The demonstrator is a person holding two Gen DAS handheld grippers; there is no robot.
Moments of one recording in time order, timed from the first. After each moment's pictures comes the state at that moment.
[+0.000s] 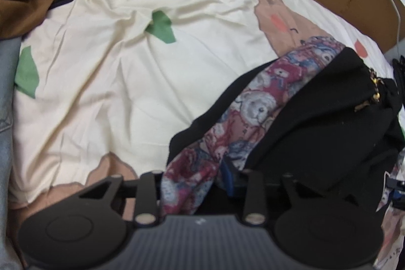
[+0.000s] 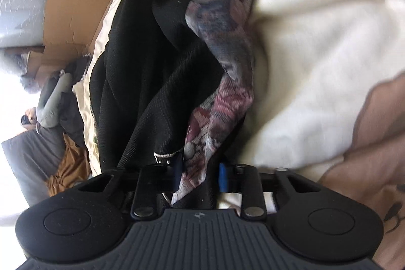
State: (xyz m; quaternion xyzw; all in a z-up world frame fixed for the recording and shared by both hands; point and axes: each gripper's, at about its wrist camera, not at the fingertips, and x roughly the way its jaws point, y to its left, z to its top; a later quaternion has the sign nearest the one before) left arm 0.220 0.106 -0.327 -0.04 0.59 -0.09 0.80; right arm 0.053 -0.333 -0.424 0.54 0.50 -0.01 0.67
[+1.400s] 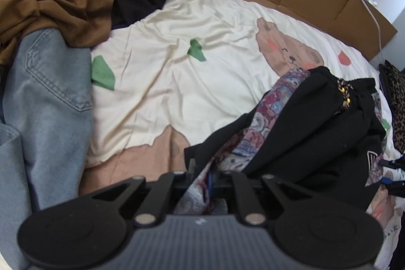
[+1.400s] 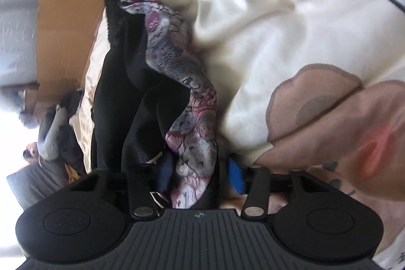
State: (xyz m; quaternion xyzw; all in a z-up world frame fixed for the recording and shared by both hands) left arm 0.151 0.160 -0.236 -0.02 0.55 -0.08 0.83; right arm 0.012 -0.377 -0.421 0.57 0.47 -0.07 0.67
